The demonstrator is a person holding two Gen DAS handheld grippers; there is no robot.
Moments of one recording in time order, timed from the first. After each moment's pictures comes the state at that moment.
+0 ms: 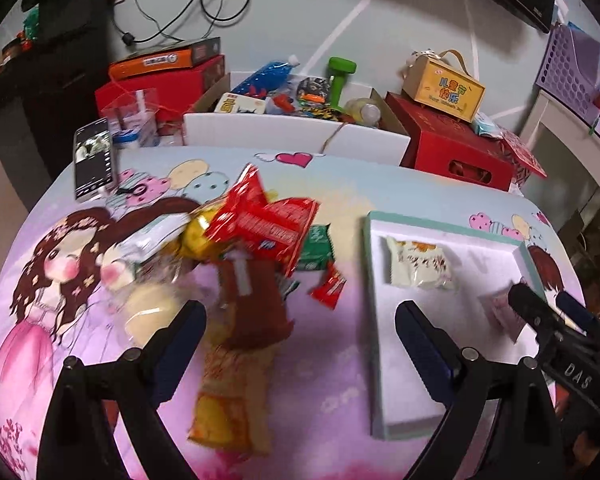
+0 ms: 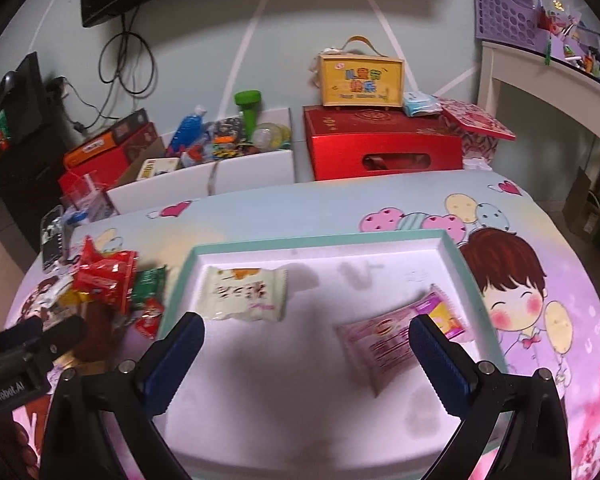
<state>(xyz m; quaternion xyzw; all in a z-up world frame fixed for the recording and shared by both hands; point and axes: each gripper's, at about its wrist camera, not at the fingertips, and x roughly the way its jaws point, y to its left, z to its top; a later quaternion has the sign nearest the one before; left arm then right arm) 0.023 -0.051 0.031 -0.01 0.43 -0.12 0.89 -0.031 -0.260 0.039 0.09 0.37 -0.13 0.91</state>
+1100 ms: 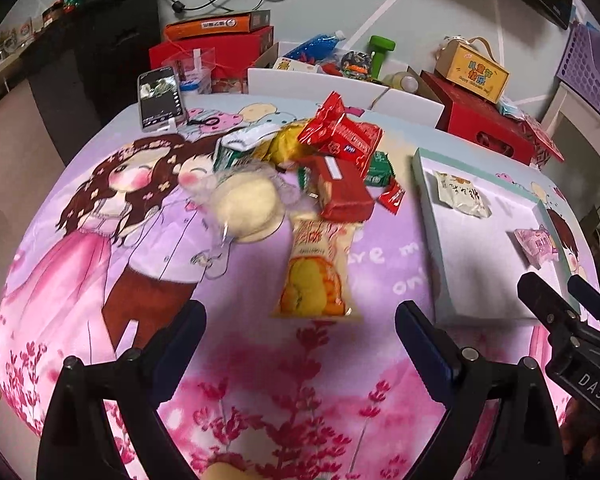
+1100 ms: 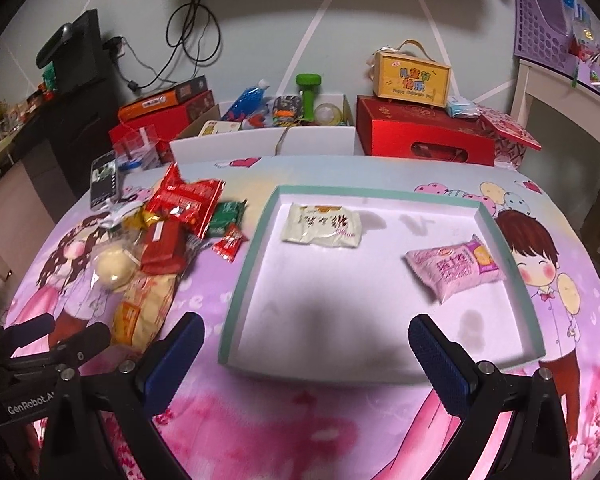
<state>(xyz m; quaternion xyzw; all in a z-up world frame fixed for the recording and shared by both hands) -0.050 0.018 0.012 -0.01 0.47 -0.08 0.88 -0.091 -0.181 0.031 0.05 0.39 -0.07 0.92</state>
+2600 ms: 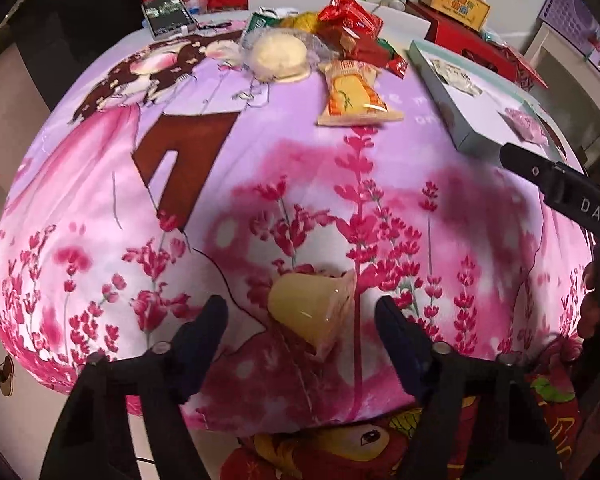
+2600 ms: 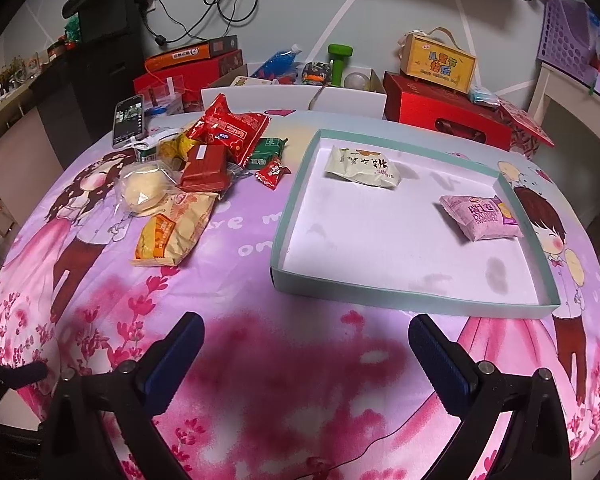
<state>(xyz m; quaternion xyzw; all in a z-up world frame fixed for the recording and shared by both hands) -0.140 0.076 -0.040 0.02 0.56 -0.13 0.82 -0.124 -0.131 0.003 0.01 0.43 -0.06 0.90</state>
